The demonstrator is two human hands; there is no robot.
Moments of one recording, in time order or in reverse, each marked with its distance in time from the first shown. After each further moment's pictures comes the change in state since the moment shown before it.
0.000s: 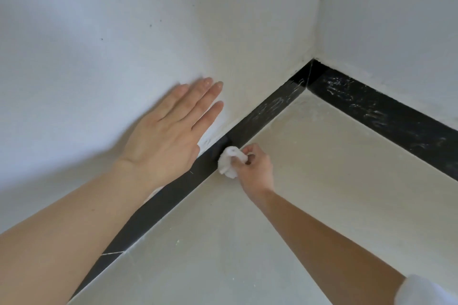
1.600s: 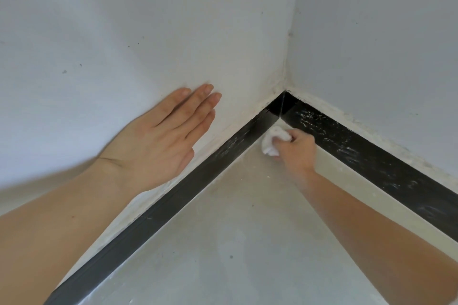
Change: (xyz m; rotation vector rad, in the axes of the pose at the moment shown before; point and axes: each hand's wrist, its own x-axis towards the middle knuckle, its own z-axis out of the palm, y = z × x) left_hand 0.079 -0.004 0.026 0.193 0.085 0.119; right_hand 0.103 -0.037 -0.121 -0.087 0.312 -0.025
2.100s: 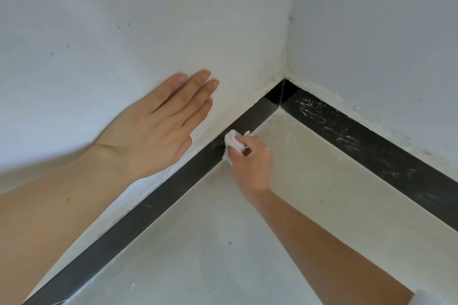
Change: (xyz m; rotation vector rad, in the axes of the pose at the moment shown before) left_hand 0.001 0.000 0.001 0.020 0.021 0.000; right_hand -0.062 0.008 0.057 0.080 -0.127 -0.175
